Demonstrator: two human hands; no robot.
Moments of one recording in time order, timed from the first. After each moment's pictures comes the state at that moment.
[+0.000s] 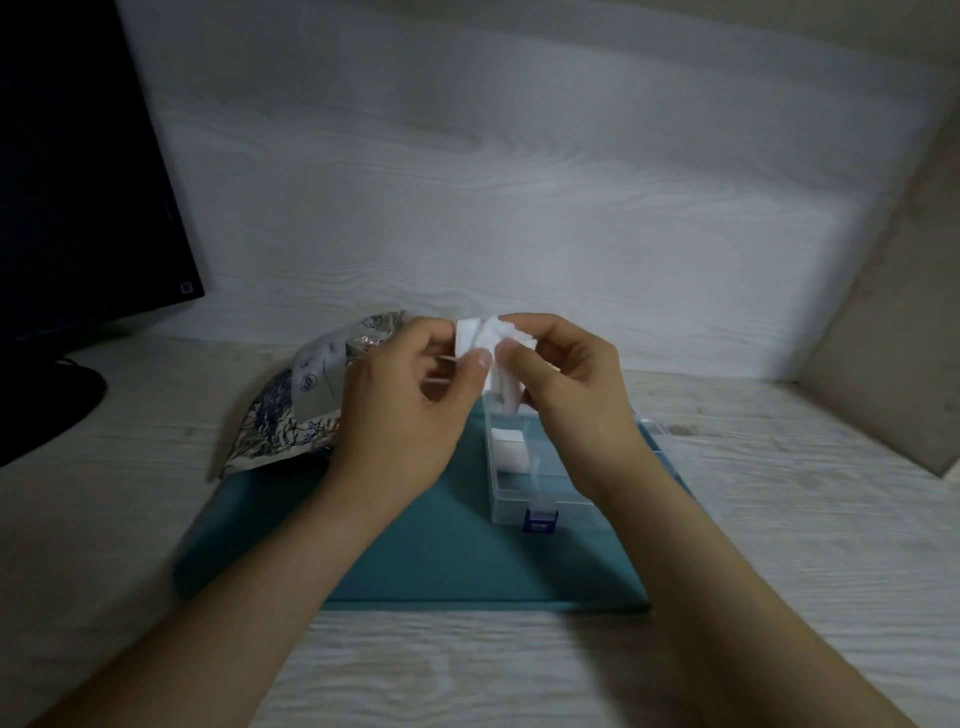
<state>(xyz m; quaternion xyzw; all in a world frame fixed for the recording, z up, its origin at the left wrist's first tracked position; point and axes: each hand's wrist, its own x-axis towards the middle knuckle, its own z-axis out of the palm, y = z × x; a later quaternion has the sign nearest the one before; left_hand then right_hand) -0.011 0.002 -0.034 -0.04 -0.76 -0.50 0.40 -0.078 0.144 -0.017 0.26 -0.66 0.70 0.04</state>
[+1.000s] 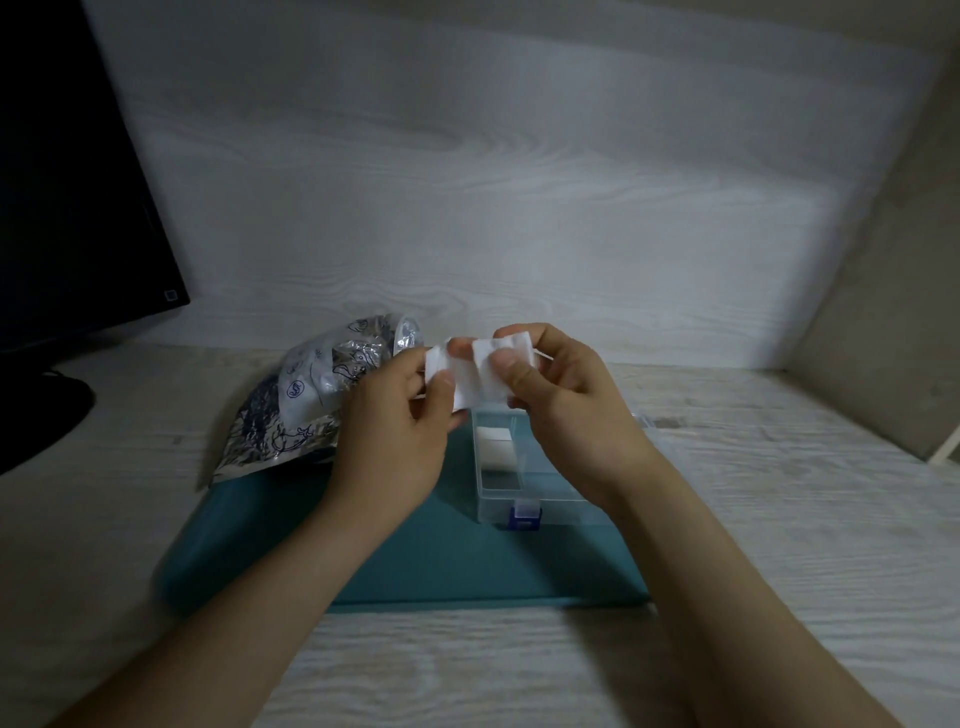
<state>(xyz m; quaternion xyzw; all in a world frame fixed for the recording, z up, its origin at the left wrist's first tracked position) -0.017 0.011 -0.049 0.00 -0.74 -0.59 0.33 -0.075 0.166 -0.016 0.30 -0.64 0.71 -0.06</state>
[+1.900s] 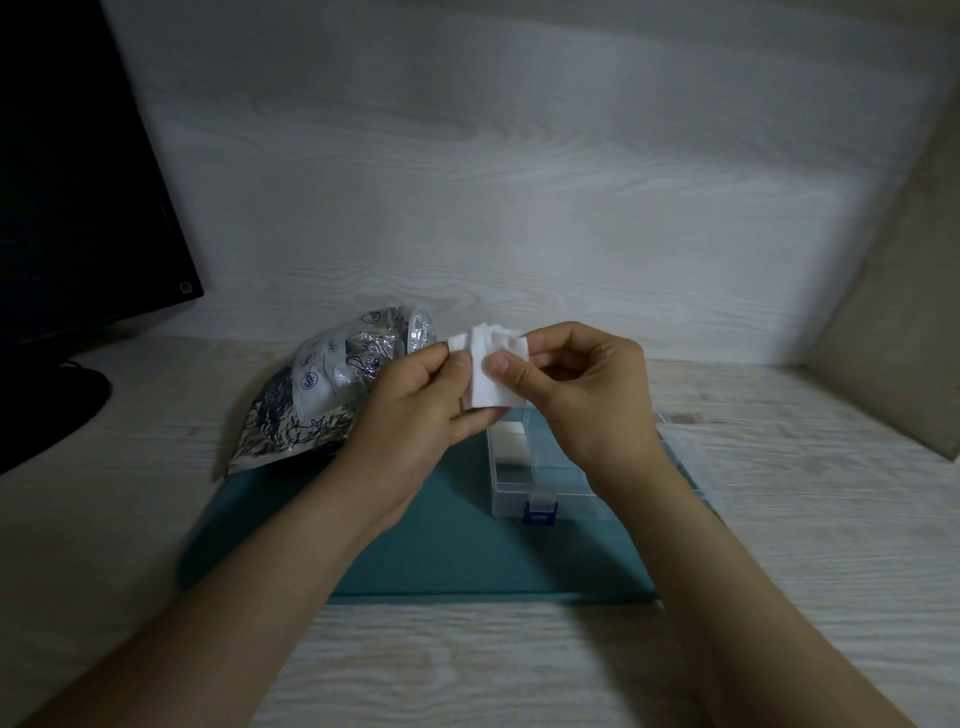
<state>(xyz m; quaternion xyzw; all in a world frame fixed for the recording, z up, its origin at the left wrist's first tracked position) -0.014 0.012 -0.035 -0.05 -0.60 -0.78 0.15 -0.075 0.161 -0.021 0.27 -0.67 0.69 0.08</state>
